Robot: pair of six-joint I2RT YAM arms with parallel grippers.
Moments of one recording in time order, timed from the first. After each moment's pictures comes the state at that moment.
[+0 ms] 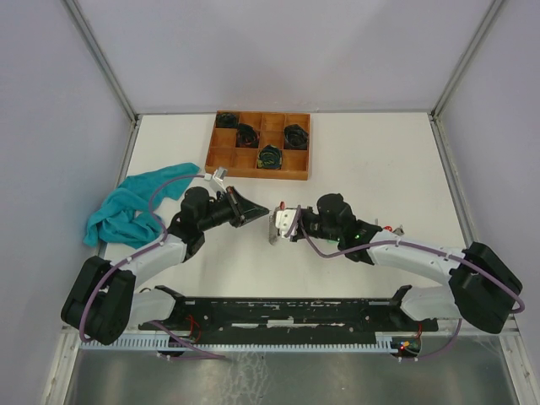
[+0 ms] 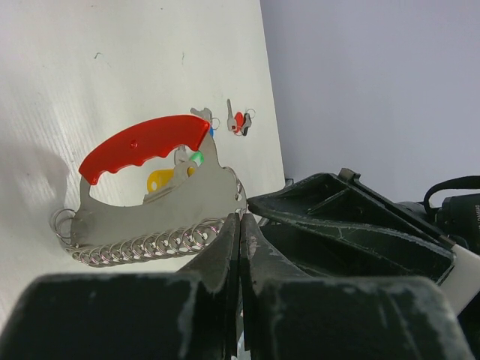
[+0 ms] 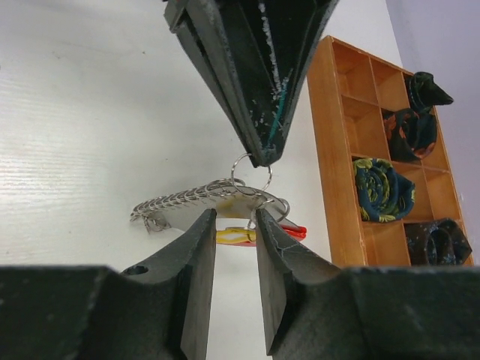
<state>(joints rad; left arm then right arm) -0.43 1.21 0.45 0.52 0.56 -1.06 0.86 1.29 0.64 0.31 -0.33 -0.73</state>
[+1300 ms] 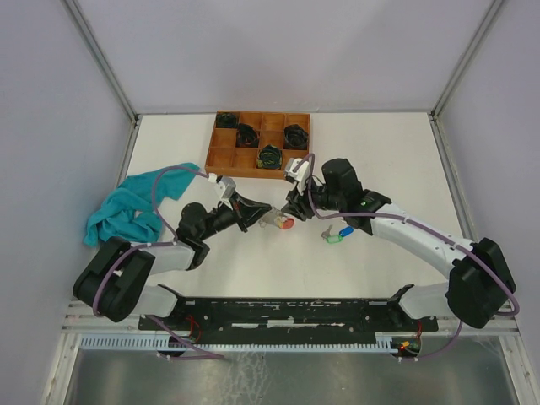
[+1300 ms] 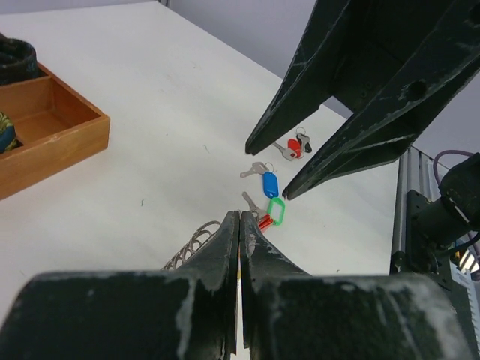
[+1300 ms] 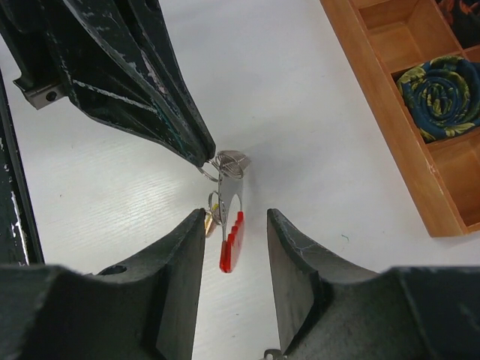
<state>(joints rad) -0.49 1.36 0.31 1.14 0.58 -0.41 0.68 1.34 0.95 -0.10 -0.45 -0.24</state>
